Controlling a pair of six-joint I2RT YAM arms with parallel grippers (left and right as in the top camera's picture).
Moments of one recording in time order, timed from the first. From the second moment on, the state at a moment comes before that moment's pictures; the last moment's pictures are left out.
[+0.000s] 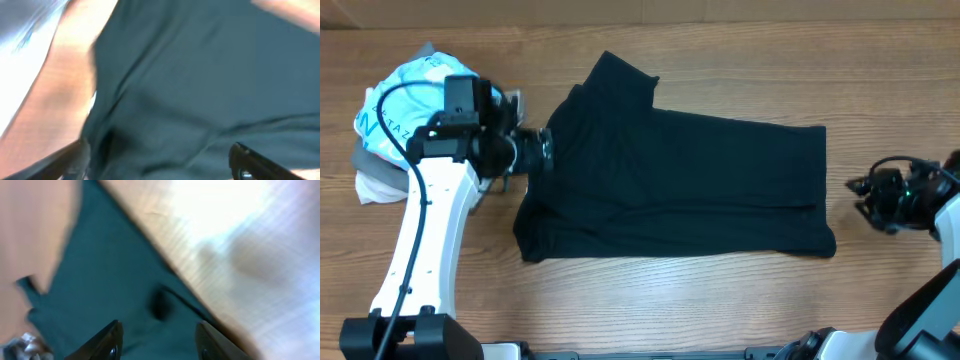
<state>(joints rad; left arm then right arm) 0.02 1.53 1.31 -0.92 0.29 -0.14 -0.62 1.59 1.01 -0.75 -0.56 0.35</state>
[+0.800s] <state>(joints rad) -0.17 1.95 1.54 -1.14 0.22 -0.13 -0.26 1.65 1.02 -0.84 -0.28 0.44</state>
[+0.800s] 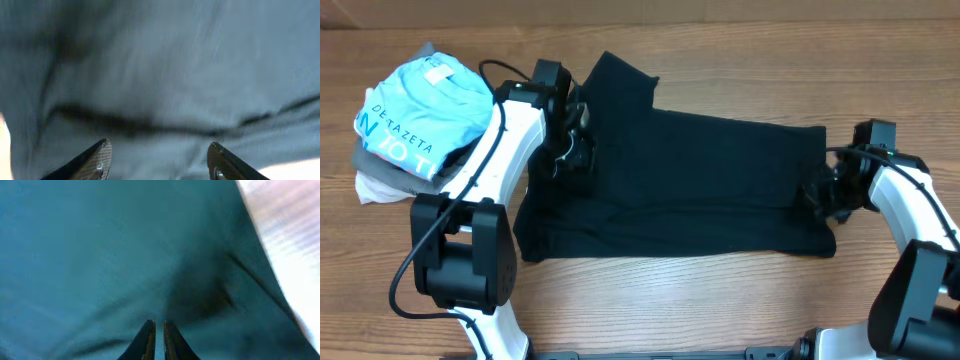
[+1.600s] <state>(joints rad) -0.16 1.94 1.27 -1.19 0.15 -0.16 -0.40 1.57 0.68 -0.52 -0.33 0.61</state>
